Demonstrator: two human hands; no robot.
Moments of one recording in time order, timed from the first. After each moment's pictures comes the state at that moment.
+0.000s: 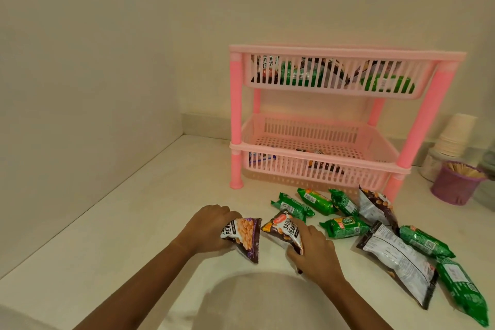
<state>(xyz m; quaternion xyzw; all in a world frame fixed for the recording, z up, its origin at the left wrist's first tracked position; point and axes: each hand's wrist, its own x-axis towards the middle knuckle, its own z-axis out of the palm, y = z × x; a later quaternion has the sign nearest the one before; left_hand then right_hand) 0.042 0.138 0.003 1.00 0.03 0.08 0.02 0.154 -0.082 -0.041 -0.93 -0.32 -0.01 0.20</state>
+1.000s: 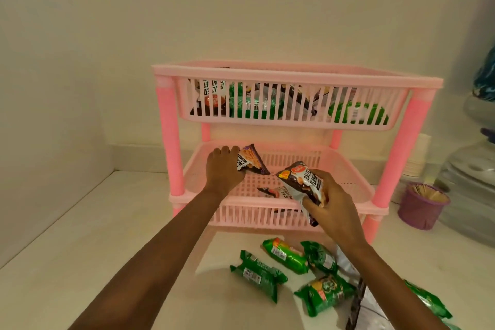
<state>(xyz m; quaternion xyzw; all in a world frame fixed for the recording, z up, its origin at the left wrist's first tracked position) 0.318 0.155 0.092 0.96 0.14 0.23 0.04 0.306 -0.085 0.079 -0.86 -0.24 -0.19 0.41</state>
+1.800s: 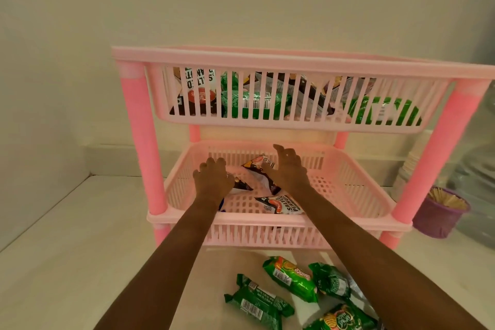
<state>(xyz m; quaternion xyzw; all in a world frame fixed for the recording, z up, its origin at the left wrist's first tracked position) 0.353 0.174 0.065 0.96 0.22 0.15 0.13 0.435 0.028 0.074 -0.94 -0.21 -0.08 0.24</state>
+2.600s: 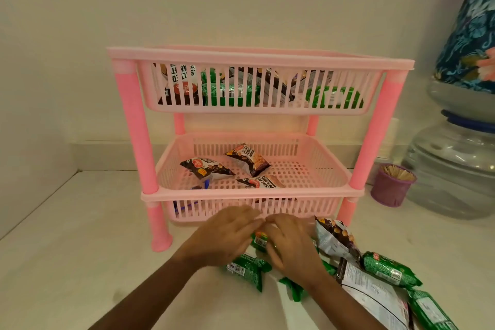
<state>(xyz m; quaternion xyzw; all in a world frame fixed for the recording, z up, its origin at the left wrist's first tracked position) 0.236 0.115 0.010 0.92 -0.29 0.27 -0.06 0.271 -0.075 -0.003 -0.83 -0.43 -0.30 0.16</state>
